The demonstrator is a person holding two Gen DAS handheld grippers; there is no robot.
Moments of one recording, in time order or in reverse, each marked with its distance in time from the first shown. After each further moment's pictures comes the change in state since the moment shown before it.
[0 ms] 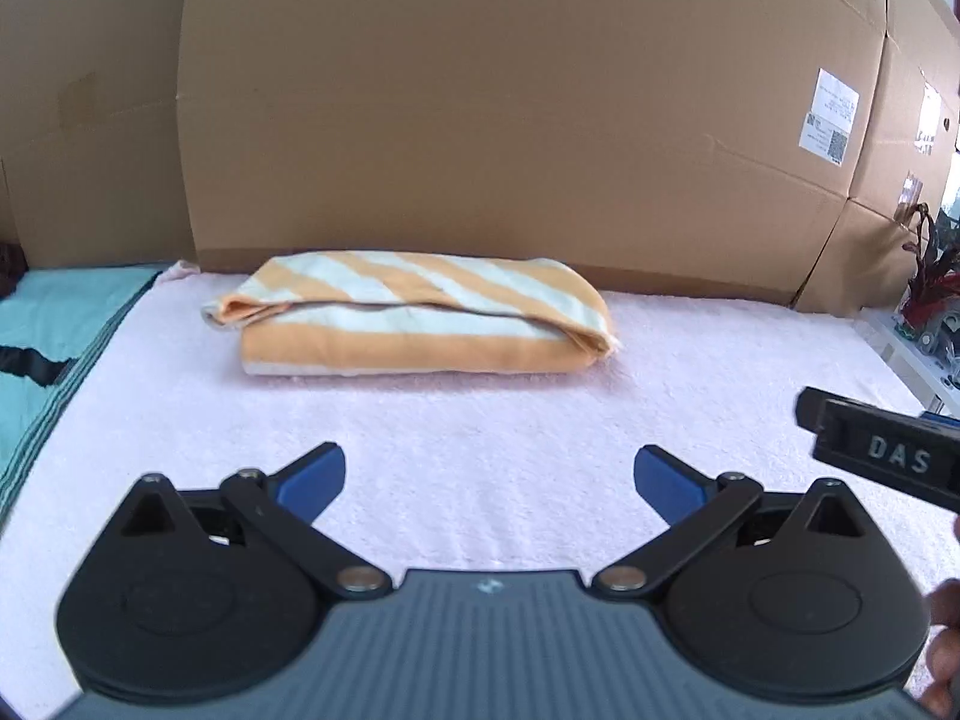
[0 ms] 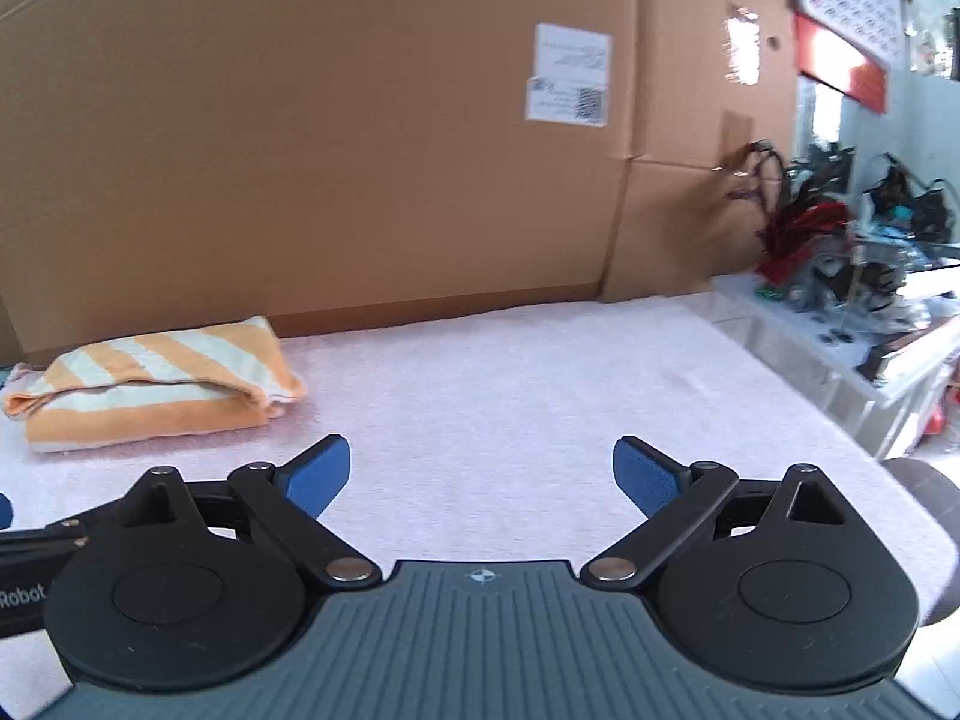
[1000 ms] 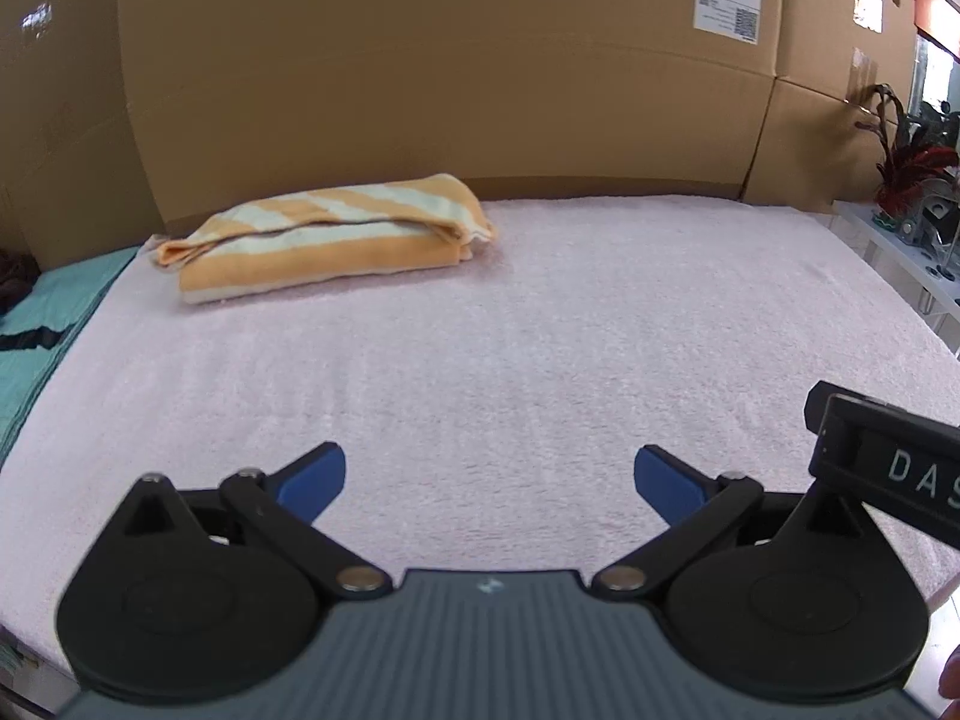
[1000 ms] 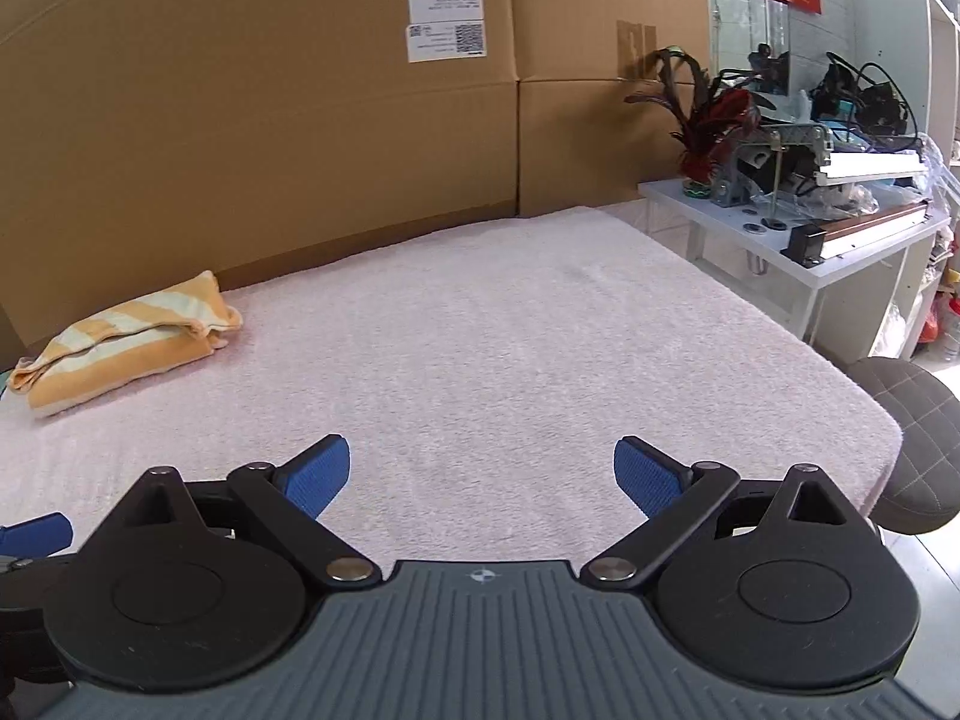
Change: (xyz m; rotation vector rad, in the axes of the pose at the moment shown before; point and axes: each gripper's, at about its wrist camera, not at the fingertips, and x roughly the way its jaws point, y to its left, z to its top) left arm -0.021 -0.081 -0.028 0.074 0.124 0.085; right arm -0.023 -0.065 -0.036 0.116 0.116 0.051
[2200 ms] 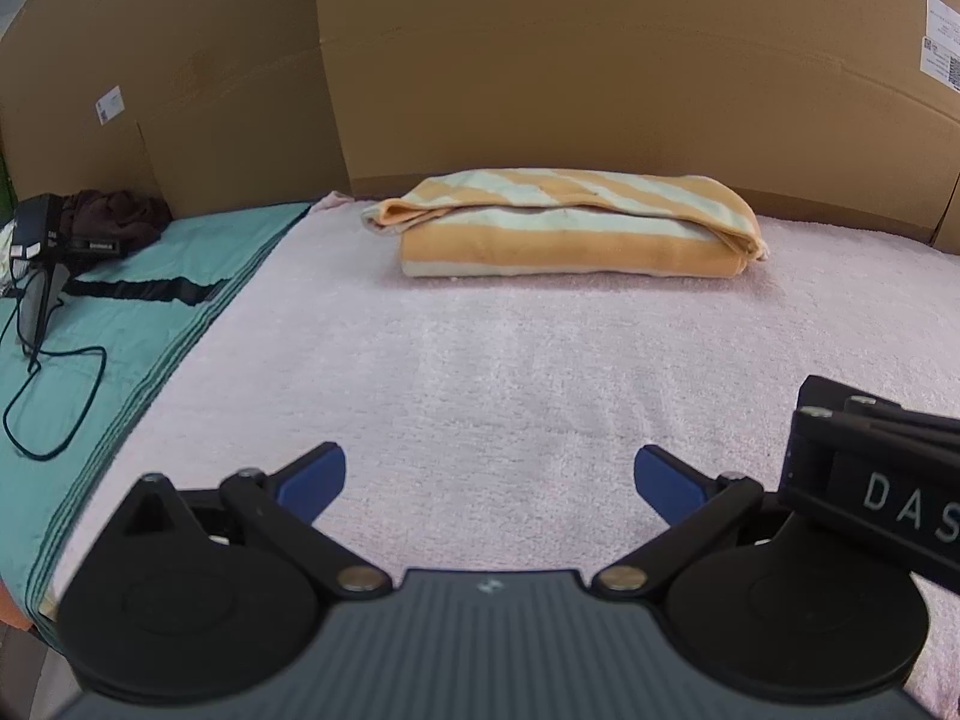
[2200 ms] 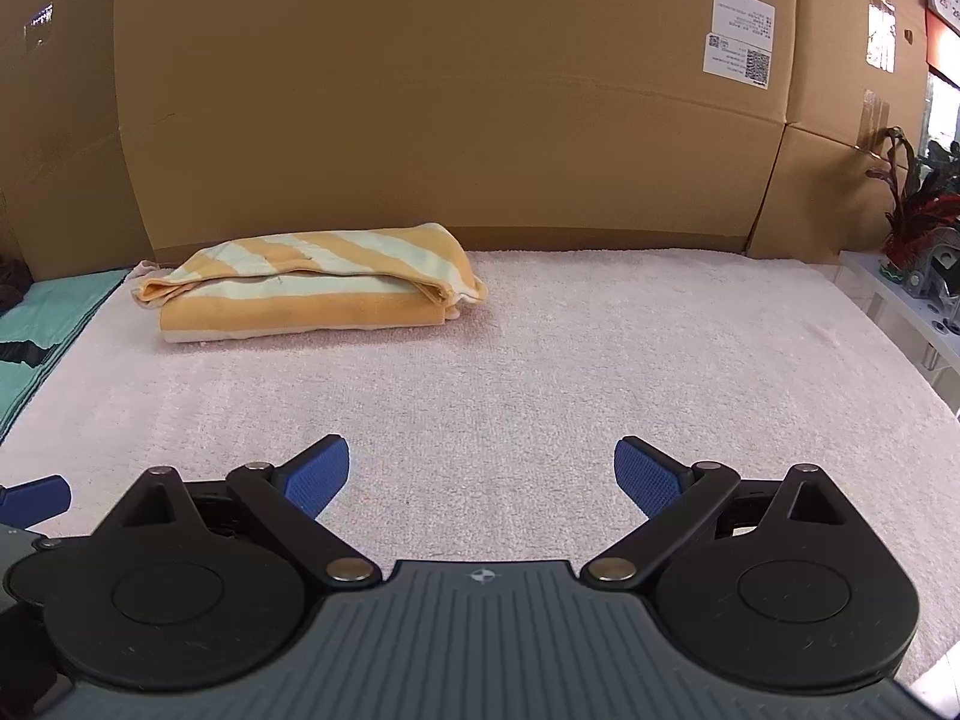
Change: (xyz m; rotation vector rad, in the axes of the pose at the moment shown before) left arm 0.021 0.115 0.006 -0.119 0.007 0.218; right arm 0.021 0.137 -0.002 -0.238 0.021 0.169
